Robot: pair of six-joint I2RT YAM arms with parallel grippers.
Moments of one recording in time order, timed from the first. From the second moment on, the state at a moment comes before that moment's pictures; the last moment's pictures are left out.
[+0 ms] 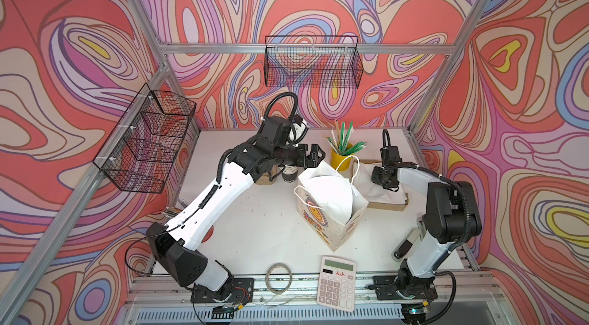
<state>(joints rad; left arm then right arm) -0.63 1.51 1.65 -0.75 0.27 -0.46 0.01 1.75 1.09 -0.44 0.12 0.33</state>
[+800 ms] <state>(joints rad) -0.61 1.45 1.62 -0.74 0.25 -0.47 0.02 1.50 1.35 -0.63 0.18 0.32</state>
